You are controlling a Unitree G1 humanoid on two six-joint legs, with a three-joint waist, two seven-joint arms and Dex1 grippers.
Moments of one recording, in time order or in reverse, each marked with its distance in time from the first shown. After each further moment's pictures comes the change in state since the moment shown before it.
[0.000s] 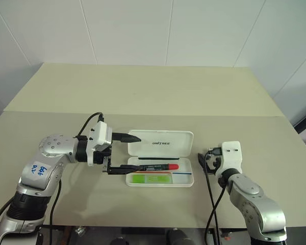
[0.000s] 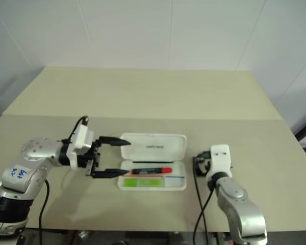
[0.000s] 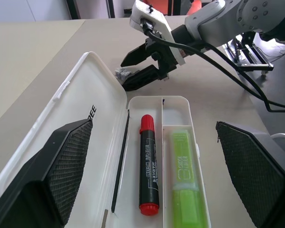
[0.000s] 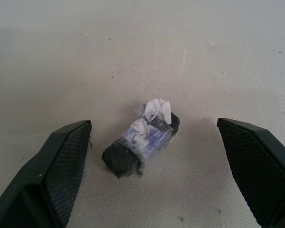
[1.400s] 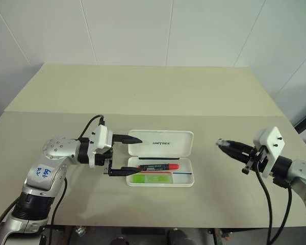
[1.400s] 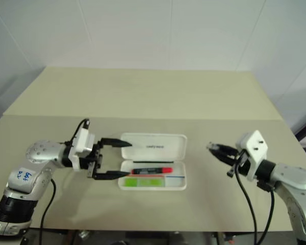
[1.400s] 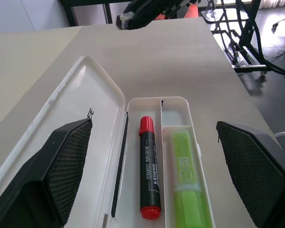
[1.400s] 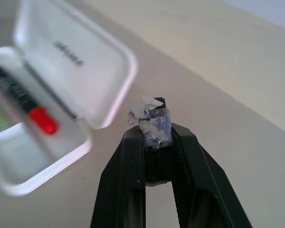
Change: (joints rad) left arm 0.026 -0.026 -0.021 0.059 0.014 -0.111 -0.032; right arm 0.058 -0.569 -0.220 0.050 0.251 -0.368 0.902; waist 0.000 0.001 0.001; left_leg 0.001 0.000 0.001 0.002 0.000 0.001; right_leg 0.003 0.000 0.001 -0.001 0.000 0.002
